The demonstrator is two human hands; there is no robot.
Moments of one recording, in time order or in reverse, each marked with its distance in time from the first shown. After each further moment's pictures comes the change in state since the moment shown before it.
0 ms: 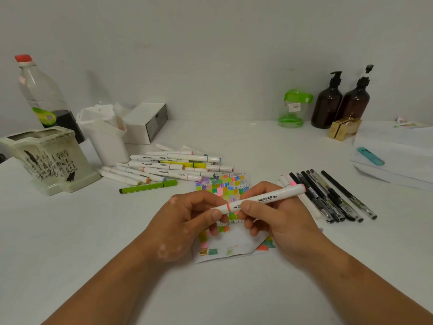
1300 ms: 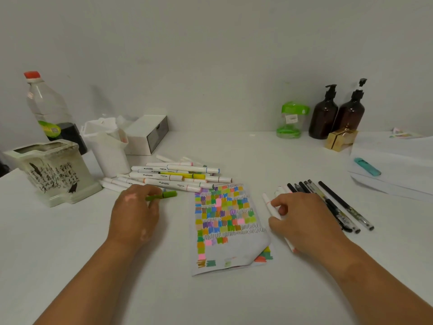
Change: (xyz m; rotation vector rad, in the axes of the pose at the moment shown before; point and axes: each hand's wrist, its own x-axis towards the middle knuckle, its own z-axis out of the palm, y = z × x) left_hand 0.007 -0.025 -0.056 0.815 0.675 -0.197; right_hand 0.012 -0.002 -0.048 -1.274 0.291 0.061
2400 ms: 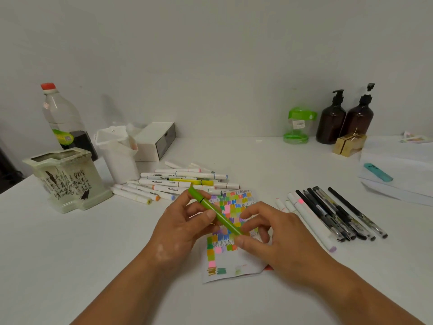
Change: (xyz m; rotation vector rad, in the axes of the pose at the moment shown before) left_hand -0.024 0.046 0.009 -1.301 -0.562 -0.175; right_hand -0.021 -0.039 0.016 0.509 -0.144 -0.306
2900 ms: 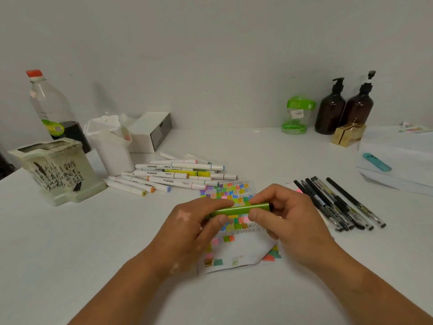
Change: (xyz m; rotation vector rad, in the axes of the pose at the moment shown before) left_hand -0.014 0.003 0.014 1.068 -0.106 0.470; right_hand 0.000 -0.007 -0.010 0.498 0.118 0.068
